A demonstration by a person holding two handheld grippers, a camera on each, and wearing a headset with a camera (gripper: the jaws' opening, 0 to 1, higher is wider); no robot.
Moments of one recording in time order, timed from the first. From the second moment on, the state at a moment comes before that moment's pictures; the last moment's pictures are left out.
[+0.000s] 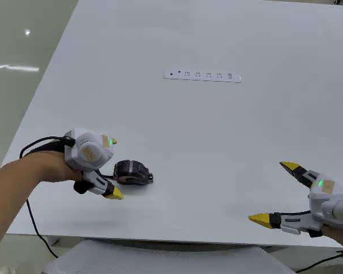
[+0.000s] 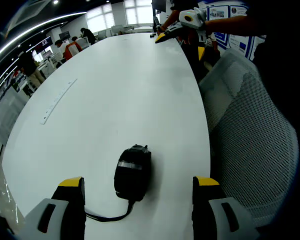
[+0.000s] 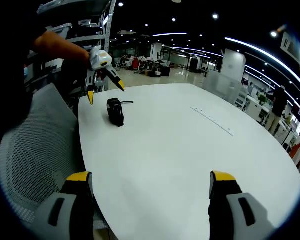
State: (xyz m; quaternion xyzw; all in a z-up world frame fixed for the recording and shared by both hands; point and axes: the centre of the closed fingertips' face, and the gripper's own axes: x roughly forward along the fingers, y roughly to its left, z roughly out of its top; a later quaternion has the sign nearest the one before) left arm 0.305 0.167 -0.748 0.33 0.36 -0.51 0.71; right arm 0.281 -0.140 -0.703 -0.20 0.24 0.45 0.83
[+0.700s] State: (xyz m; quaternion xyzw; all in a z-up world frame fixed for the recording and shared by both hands) left arm 0.314 0.161 -0.779 0.36 0.40 -0.49 0.69; right arm 0.307 -0.069 -0.713 -0.26 0.23 0.54 0.77
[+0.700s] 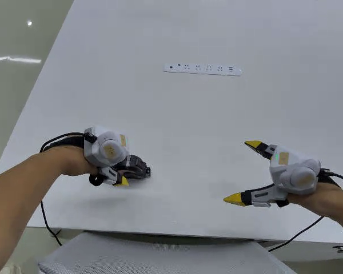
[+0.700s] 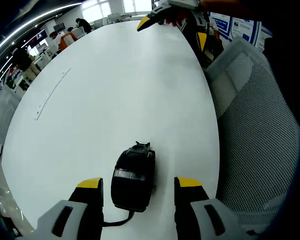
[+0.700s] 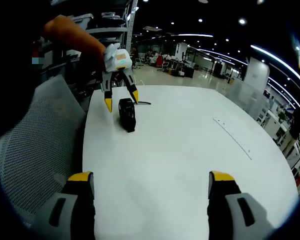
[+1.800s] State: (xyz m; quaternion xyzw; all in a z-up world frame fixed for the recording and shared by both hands) left arm 0.319 0.155 -0.788 0.41 0.42 -0.52 0.62; right arm 0.308 0.070 -0.802 -0.26 0.32 0.60 0.69
